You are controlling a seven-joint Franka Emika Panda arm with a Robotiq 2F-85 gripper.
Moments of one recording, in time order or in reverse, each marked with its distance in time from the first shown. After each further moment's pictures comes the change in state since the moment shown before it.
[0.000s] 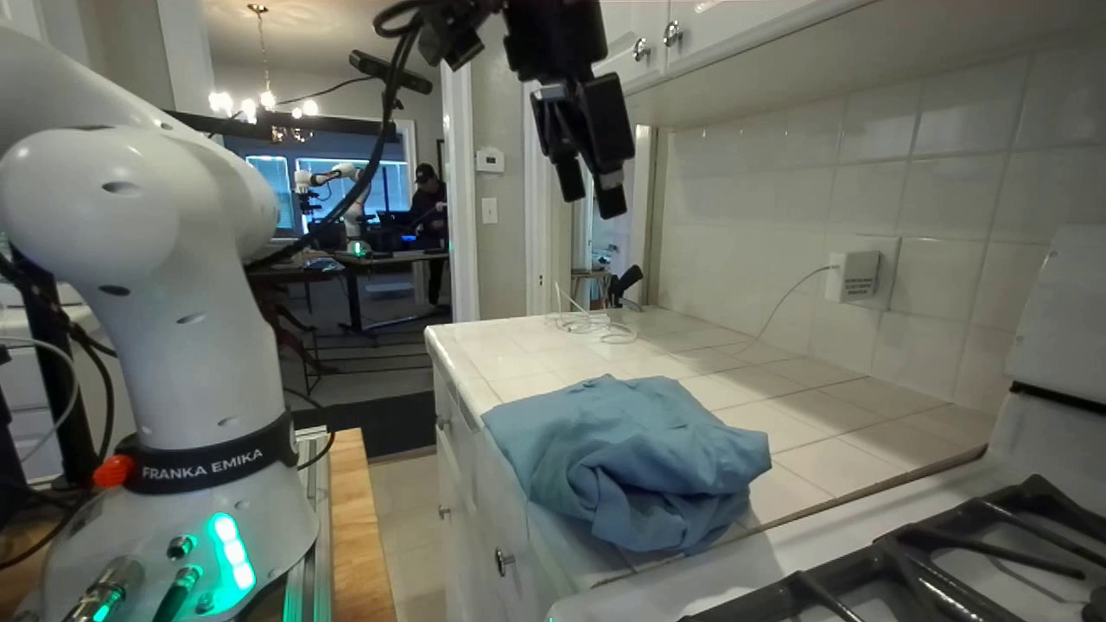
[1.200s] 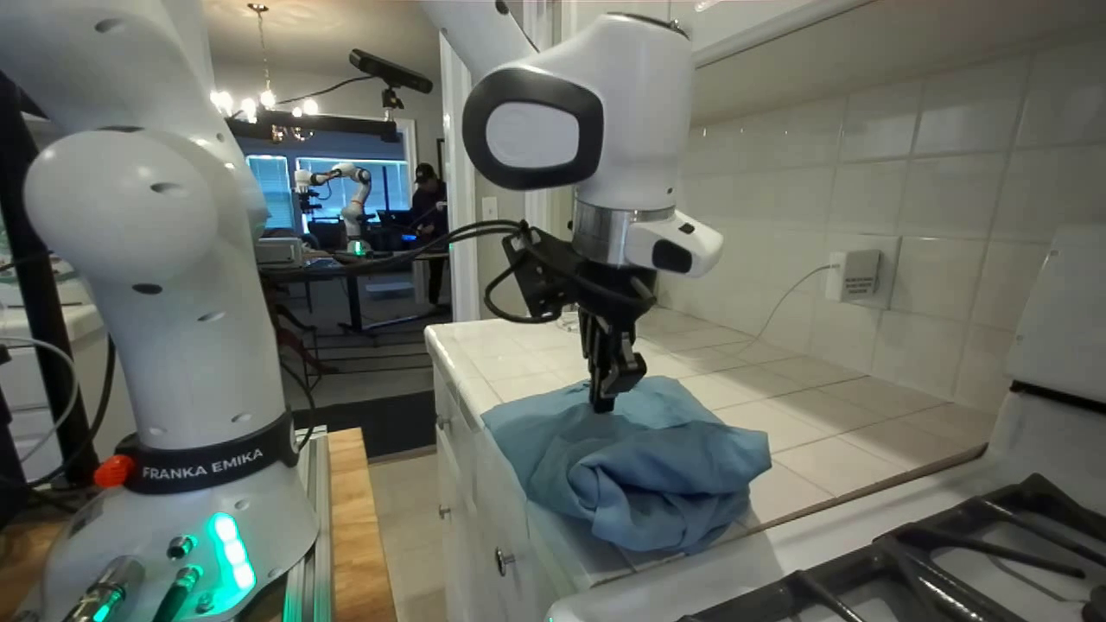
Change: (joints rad) arm 0.168 0.644 -0.101 -0.023 0.213 0.359 -0.127
